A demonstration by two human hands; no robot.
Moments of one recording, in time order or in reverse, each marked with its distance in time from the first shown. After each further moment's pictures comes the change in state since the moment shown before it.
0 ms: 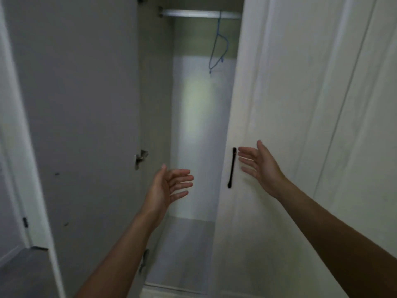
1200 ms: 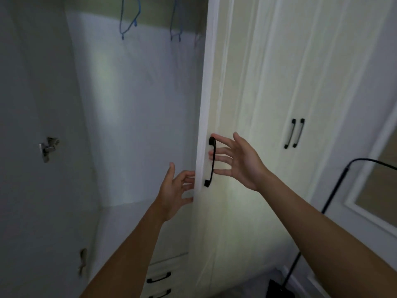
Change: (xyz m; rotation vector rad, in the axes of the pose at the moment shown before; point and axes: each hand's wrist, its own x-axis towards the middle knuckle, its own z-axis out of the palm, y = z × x) left_hand -0.018 -0.103 0.122 -0.092 -0.581 -0.398; right_hand -0.160 -0.009 -0.051 -0.042 0.167 0.037
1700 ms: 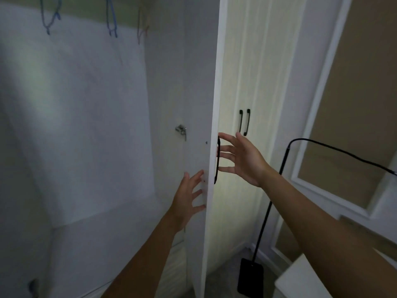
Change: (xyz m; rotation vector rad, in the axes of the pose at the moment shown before) left_hand 0.009 -0.054 0.139 0.018 -0.177 -0.058; right_hand -0.084 -0.017 -0.101 -0.044 0.246 -0.025
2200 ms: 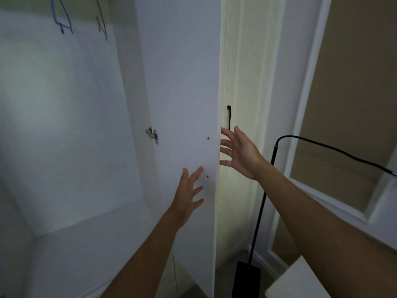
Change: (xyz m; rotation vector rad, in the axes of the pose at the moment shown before) left_hand 0.097 -0.028 0.112 0.103 0.043 0.016; right_hand 0.040 0.002 -0.147 0.101 0.047 0.050
